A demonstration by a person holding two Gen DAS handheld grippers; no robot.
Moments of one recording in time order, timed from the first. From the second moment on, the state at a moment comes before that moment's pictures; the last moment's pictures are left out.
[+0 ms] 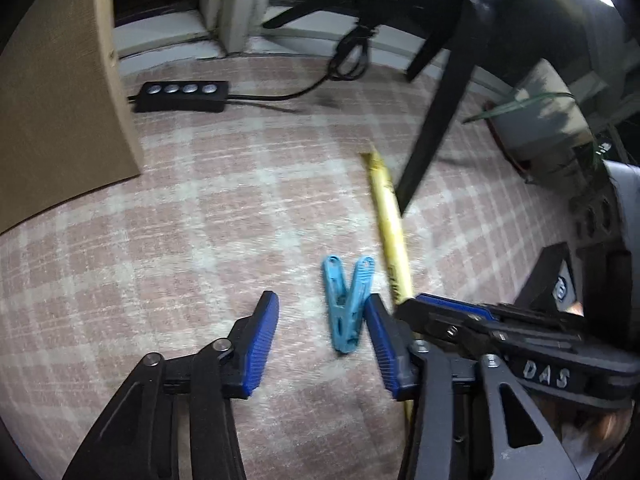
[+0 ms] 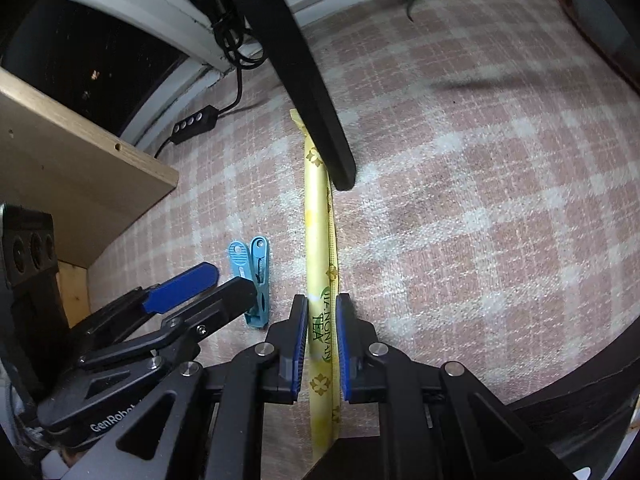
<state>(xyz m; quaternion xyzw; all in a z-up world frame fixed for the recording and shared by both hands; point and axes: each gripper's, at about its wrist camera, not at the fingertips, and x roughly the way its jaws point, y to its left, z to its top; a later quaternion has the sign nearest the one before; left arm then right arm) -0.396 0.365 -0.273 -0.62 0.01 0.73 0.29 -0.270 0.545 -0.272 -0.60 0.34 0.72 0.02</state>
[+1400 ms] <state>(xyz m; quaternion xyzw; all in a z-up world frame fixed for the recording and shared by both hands) -0.320 0.249 -0.199 -0.57 -0.02 0.79 0.23 -0.223 0.482 -0.205 -0.55 0.33 0.76 -0.02</state>
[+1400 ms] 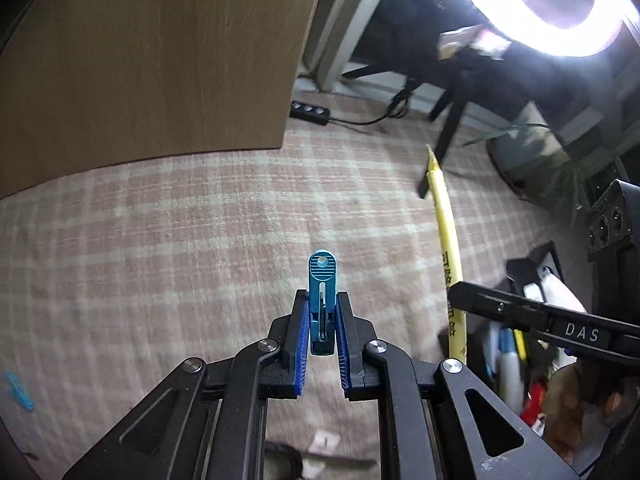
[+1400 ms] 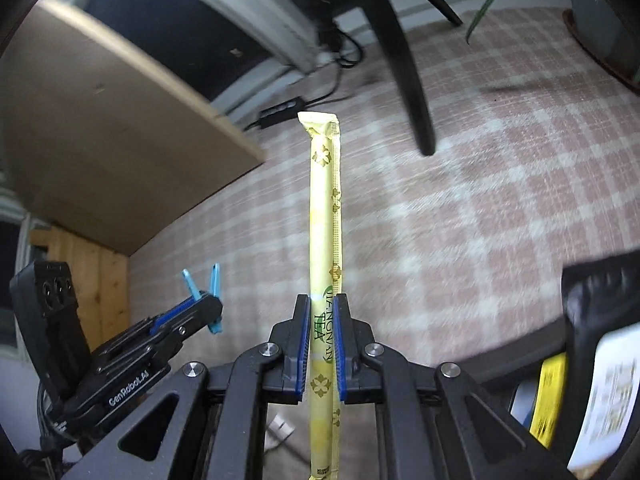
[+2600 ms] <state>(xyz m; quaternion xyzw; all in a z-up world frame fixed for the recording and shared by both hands) -0.099 0.510 -0.149 -0.54 0.12 0.70 0.45 0.070 0.662 -0.142 -0.45 0.38 0.78 0.20</state>
